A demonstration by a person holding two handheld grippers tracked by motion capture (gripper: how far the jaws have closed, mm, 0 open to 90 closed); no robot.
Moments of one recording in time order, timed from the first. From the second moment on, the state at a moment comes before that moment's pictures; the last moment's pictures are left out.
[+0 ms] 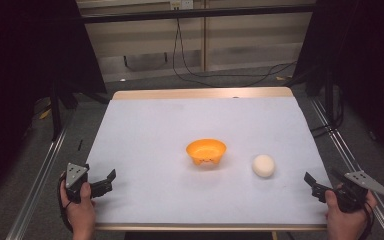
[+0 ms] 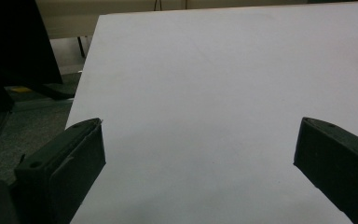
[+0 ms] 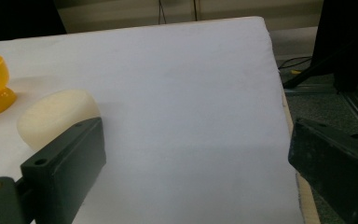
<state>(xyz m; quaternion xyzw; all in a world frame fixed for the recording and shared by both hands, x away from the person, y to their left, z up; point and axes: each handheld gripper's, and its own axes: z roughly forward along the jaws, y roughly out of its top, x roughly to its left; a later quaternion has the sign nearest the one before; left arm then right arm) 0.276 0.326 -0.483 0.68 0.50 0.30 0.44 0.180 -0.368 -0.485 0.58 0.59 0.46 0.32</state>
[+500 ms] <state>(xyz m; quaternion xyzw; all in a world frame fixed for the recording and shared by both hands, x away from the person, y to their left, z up) 0.274 0.325 -0.483 0.68 0.49 0.31 0.44 0.191 -0.356 -0.481 0.59 0.63 0.40 0.32</state>
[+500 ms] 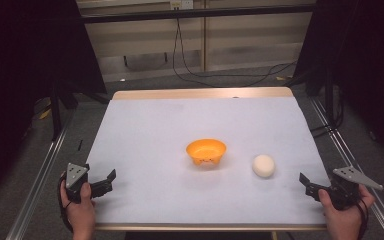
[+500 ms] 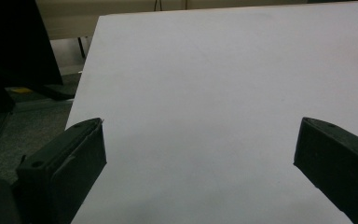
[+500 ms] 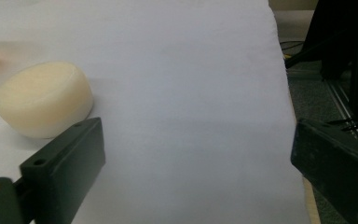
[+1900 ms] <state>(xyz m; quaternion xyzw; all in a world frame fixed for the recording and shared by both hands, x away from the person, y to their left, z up) 0.275 0.325 -0.483 0.69 0.49 0.30 0.44 0.245 -0.306 -0.451 0.54 0.76 0.32 0.18</state>
